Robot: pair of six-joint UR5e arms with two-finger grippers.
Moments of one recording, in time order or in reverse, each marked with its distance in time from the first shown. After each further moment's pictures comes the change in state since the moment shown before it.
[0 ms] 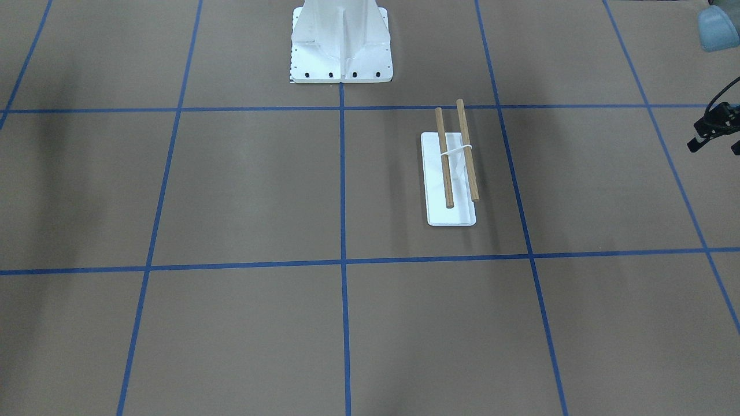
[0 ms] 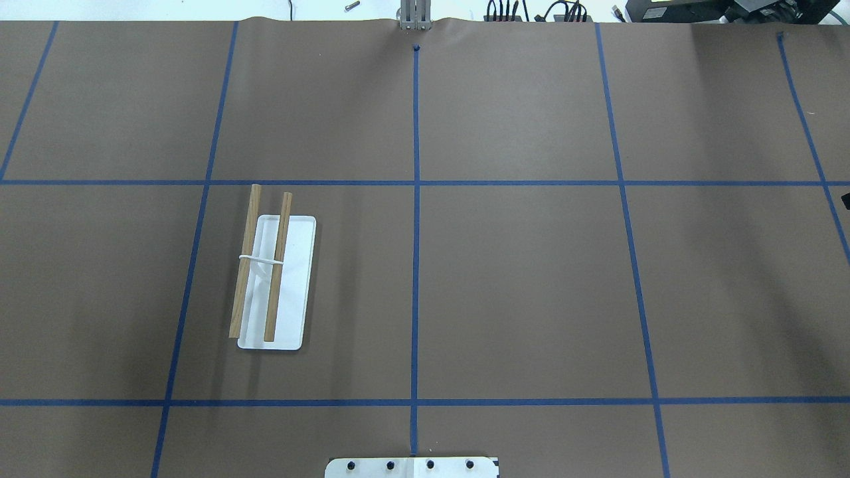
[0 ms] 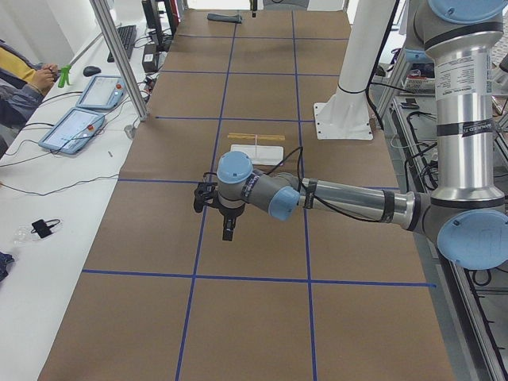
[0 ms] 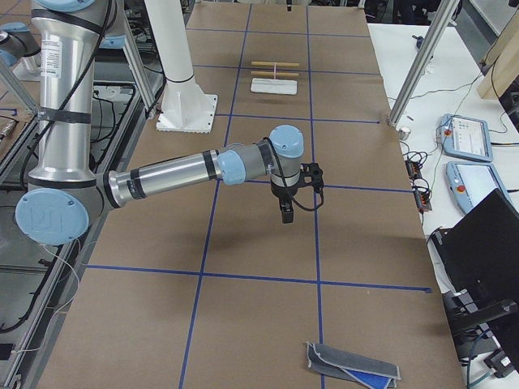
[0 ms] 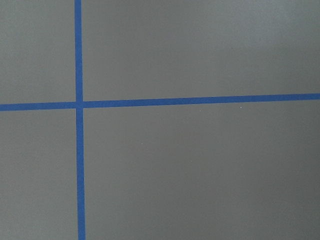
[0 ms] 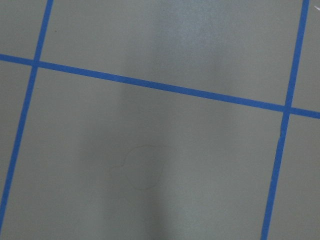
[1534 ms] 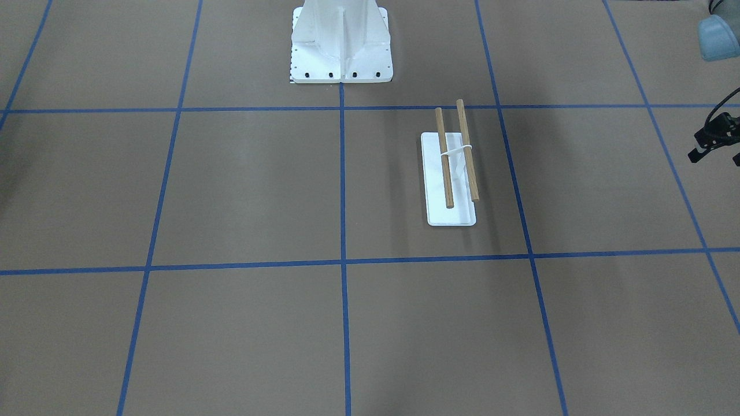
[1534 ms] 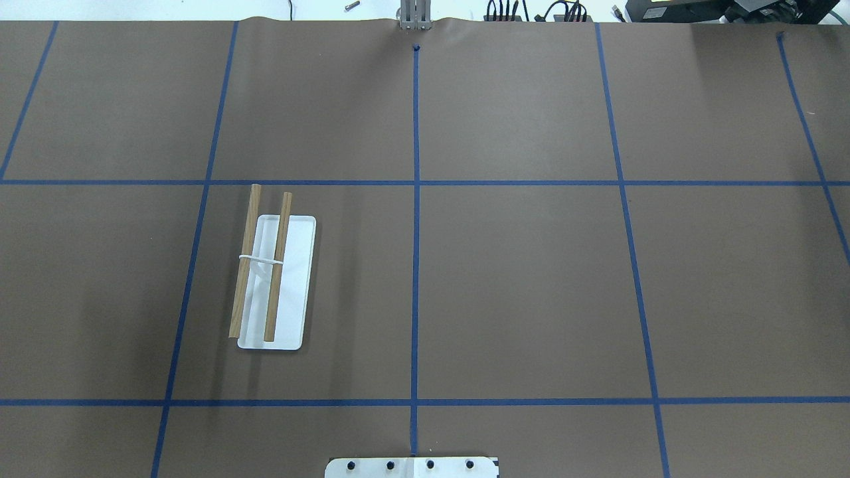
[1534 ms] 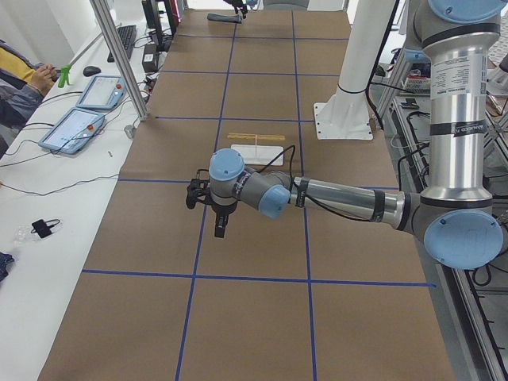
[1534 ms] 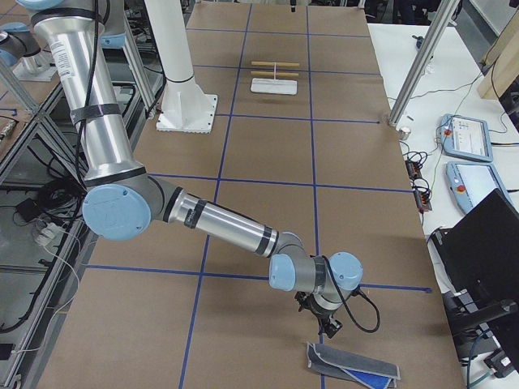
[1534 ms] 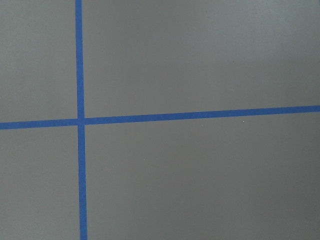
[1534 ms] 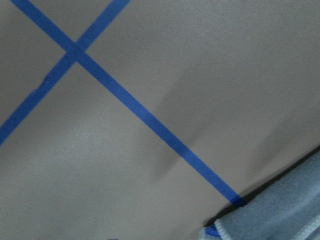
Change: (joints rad) left arm 0.003 -0.050 0.034 -0.010 0.000 0.004; right arm 0.189 0.364 -0.993 0.265 -0.153 -0.930
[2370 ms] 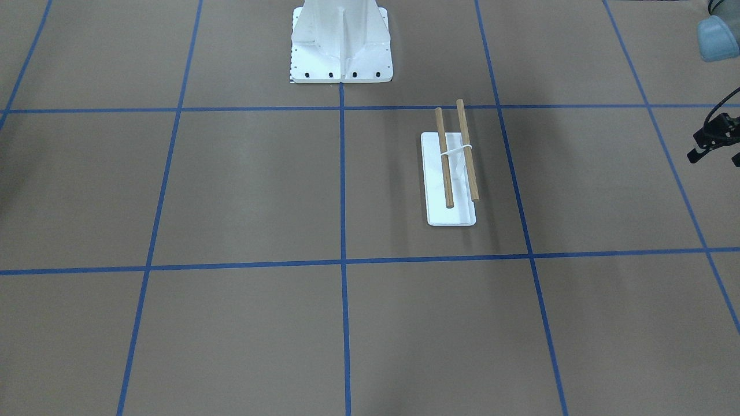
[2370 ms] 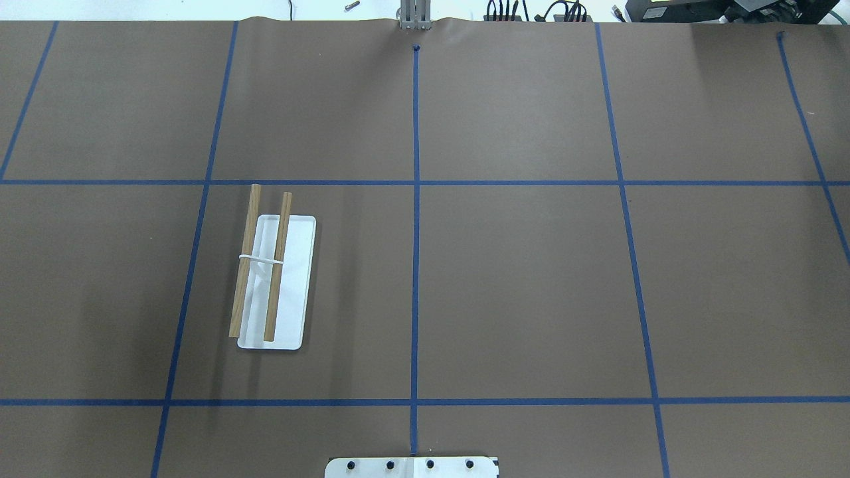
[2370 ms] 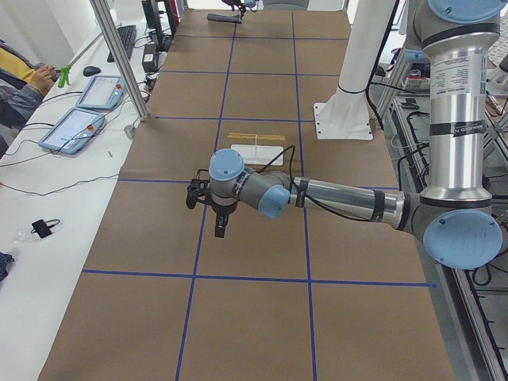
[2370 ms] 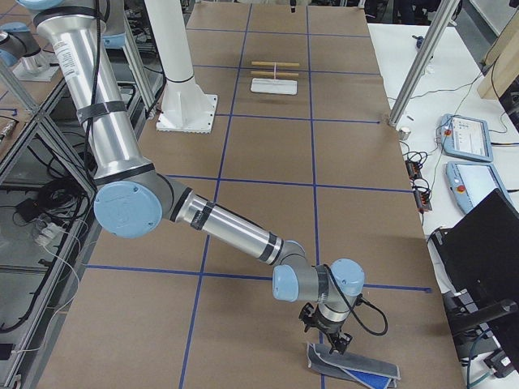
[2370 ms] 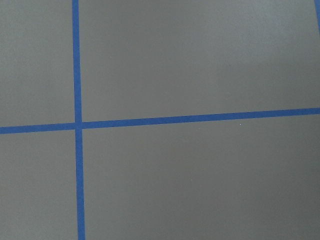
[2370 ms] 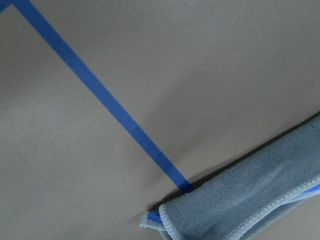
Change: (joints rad) left arm 0.004 -0.001 0.002 0.000 0.000 0.000; right arm 0.000 0.035 -0.139 0.157 -0.093 -0.031
